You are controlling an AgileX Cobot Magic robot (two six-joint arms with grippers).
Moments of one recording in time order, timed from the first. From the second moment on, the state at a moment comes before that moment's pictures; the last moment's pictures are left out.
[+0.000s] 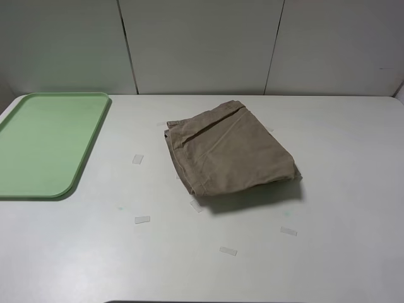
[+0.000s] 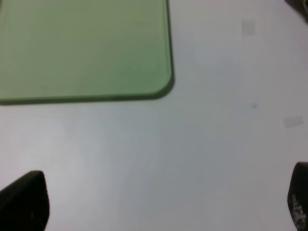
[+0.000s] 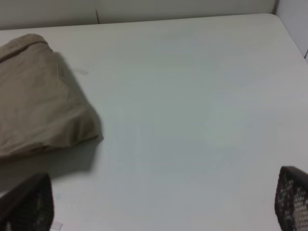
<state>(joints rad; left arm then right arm) 0.04 0.25 -0.59 -0.01 1.08 0.04 0.00 0.00 -0.50 -0.05 1.03 0.11</state>
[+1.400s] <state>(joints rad) -0.15 1.28 -0.66 -0.43 0.48 0.37 0.00 -0.01 -0.50 -0.05 1.03 0.11</state>
